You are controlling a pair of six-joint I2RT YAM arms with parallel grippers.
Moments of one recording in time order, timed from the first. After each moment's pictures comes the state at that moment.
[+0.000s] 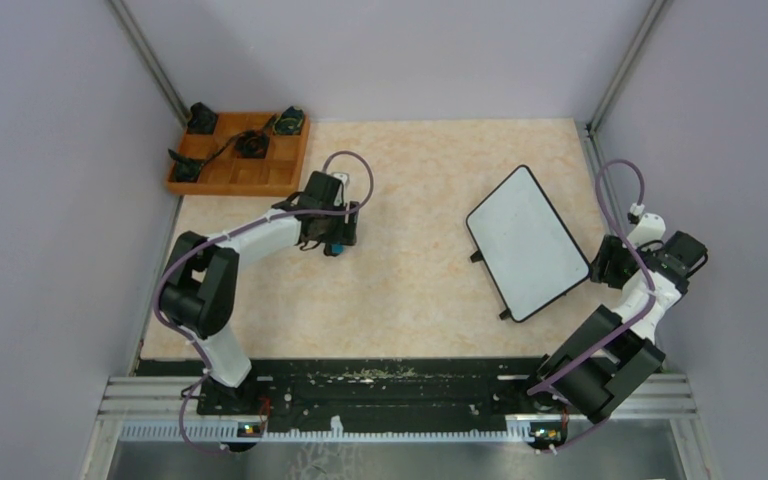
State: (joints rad) left arm -0.48 1.75 1.11 -0.28 -0.07 -0.26; right arm -0.82 1.22 0.77 -0.50 -0.54 -0.46
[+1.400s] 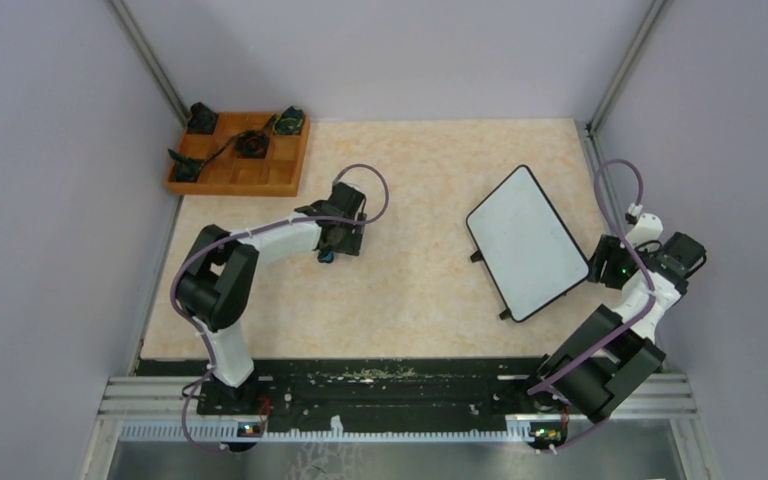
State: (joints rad) left arm -0.59 1.83 1.14 -0.36 -0.36 -0.28; right arm -0.82 1.22 0.76 -0.50 -0.60 -0.47
